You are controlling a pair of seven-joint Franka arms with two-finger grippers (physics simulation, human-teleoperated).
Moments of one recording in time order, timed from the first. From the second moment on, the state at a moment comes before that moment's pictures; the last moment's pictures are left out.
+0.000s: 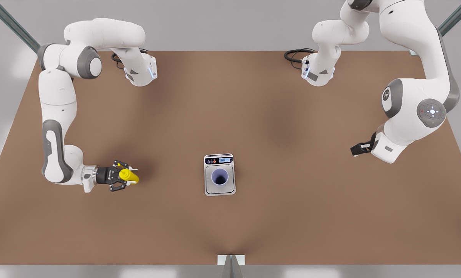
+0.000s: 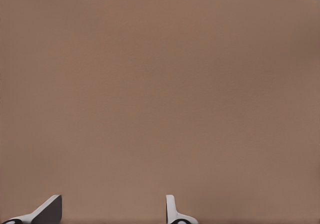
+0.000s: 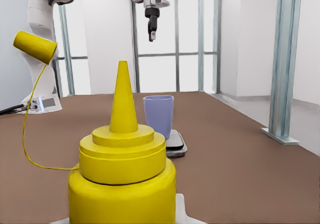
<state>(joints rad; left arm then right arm) 0.02 0.18 -0.07 -1.65 0.04 1.77 -0.26 -0.22 0.88 -0.03 -1.57 1.27 1.52 -2.44</state>
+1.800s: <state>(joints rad) 0.01 0.18 -0.07 -1.65 0.04 1.78 -0.26 -0.46 0.57 -0.03 -1.57 0.88 1.45 -1.96</state>
